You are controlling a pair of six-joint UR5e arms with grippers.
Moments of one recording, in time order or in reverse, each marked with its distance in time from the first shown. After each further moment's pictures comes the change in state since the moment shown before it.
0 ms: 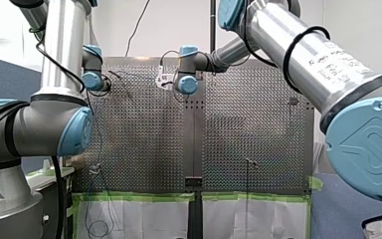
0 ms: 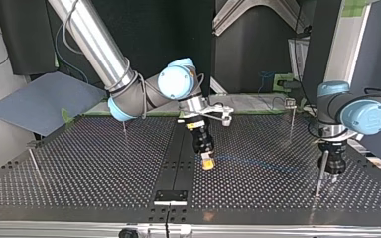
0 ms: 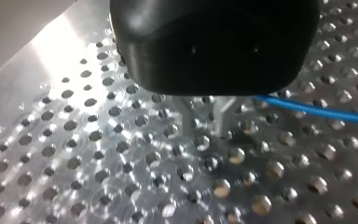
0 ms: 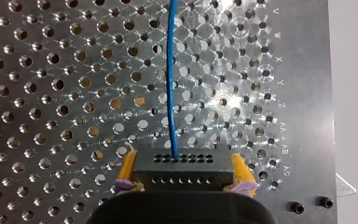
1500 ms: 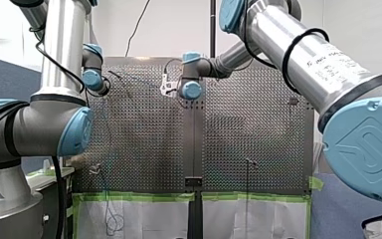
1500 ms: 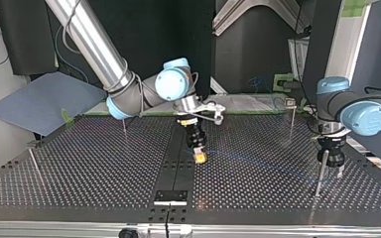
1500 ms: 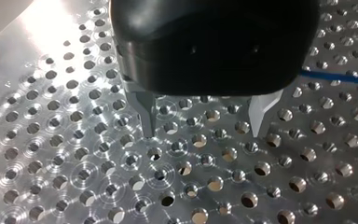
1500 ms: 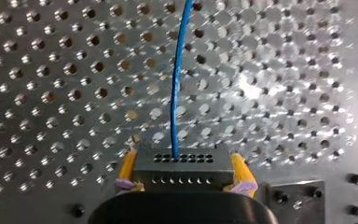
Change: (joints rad) left arm -0.005 0.007 0.000 -0.106 -0.044 0.001; right arm -0.025 0.009 0.058 0.018 0.018 -0.005
